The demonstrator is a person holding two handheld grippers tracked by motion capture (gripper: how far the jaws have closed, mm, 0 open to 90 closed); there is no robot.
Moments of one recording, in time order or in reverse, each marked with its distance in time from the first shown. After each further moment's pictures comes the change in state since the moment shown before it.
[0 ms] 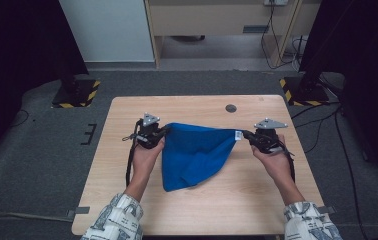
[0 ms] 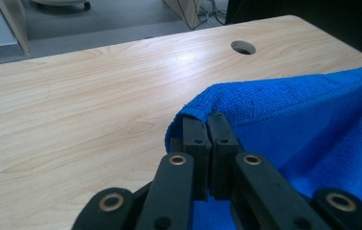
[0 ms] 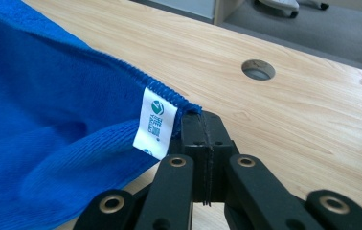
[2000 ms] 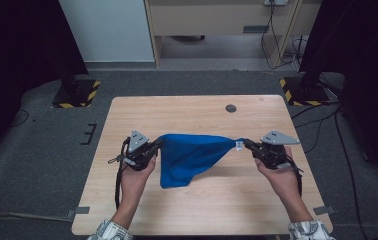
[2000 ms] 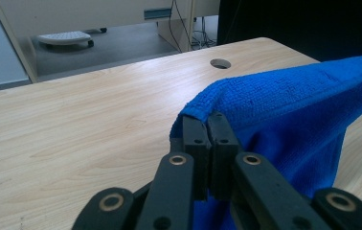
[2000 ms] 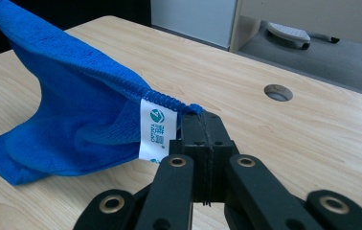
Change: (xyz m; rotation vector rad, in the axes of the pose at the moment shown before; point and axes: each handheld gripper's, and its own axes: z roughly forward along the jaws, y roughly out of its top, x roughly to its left) left arm -0.025 -0.032 -0.076 -0.139 -0.008 0.062; right arm 0.035 -0.007 -0.060 -0.115 0.062 -0.029
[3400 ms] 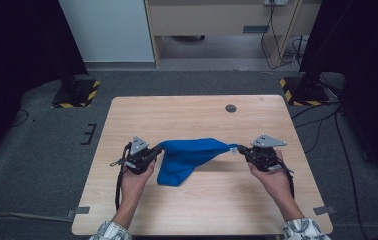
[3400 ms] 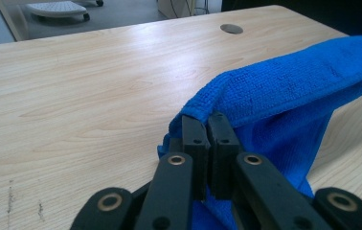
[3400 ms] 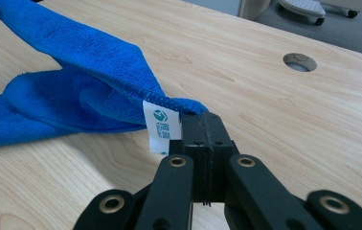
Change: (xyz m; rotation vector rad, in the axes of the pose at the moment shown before) left arm 0.018 -0.036 0.019 0.073 -0.007 -0.031; right arm 0.004 -0.022 0.029 0.087 0.016 -0.001
